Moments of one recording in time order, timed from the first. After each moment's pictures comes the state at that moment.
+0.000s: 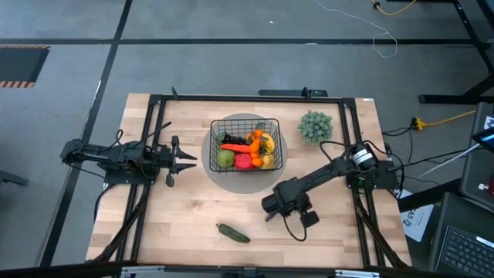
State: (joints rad) left arm -0.12 0.02 0.01 0.04 -0.17 0.01; right arm 0.38 2.06 1.40 -1.30 -0.23 -0.06
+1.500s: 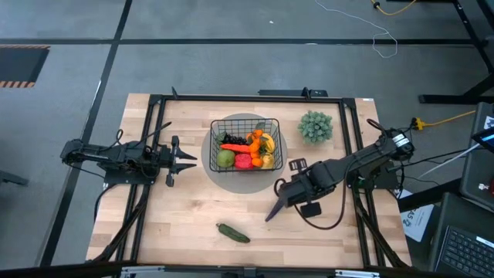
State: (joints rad) left arm -0.12 0.02 0.01 0.04 -0.17 0.01; right arm 0.43 1.69 1.54 -1.37 0.16 0.19
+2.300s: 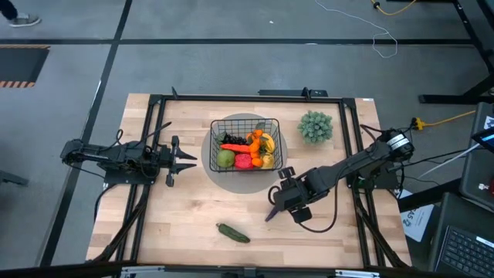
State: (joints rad) left arm -0.12 0.02 0.01 0.04 -0.17 0.01; right arm 0.43 1.69 1.32 -0.97 0.16 0.07
